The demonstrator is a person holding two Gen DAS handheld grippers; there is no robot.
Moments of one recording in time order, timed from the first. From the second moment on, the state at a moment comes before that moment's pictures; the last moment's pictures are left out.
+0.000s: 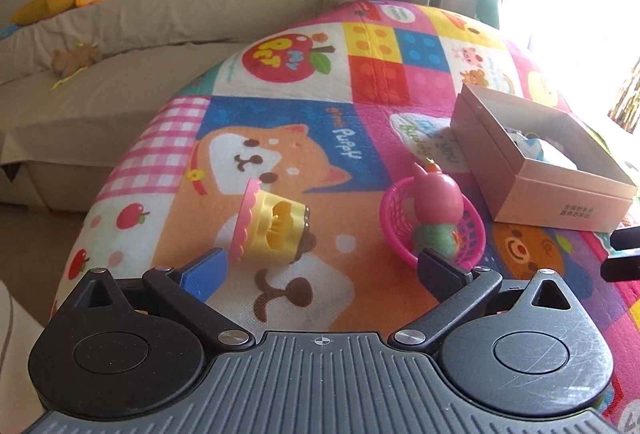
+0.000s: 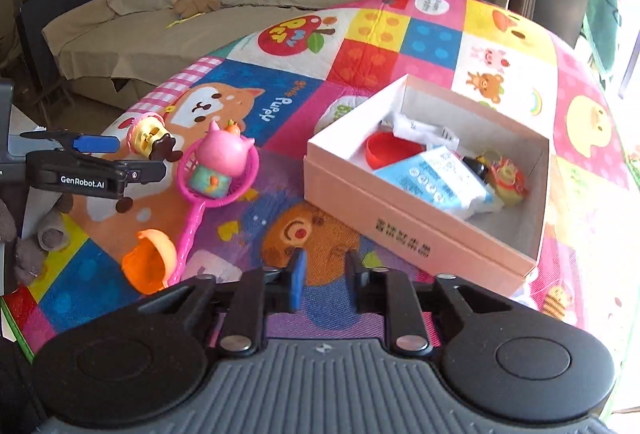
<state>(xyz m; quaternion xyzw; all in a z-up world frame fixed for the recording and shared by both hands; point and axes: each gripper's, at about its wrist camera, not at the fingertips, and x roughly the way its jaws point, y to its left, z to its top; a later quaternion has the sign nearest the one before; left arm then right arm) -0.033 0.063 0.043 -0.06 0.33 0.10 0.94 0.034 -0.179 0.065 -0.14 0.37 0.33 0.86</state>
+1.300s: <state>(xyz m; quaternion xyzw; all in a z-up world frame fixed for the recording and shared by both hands) -0.039 0.087 0.044 -0.04 0.29 0.16 0.94 0.008 -0.109 0.032 -0.09 0.38 0.51 0.77</state>
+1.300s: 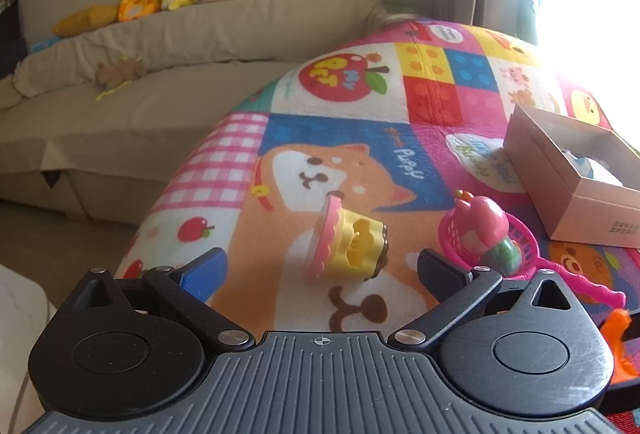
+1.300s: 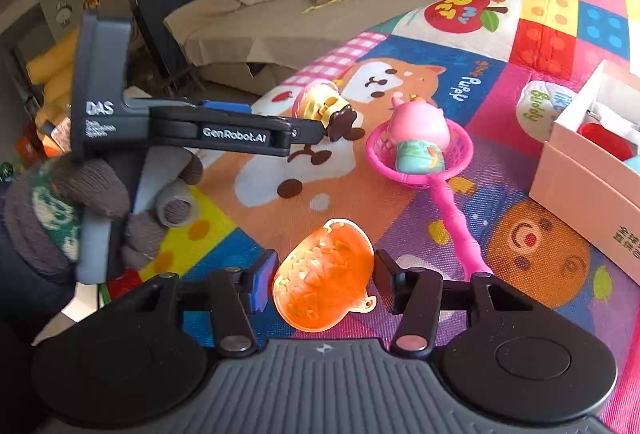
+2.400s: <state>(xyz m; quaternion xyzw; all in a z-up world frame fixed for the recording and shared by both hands) -0.019 0.048 0.035 0.02 0.29 -0.01 0.96 0.051 -0.255 0.002 0.01 0.35 0.20 0.91</state>
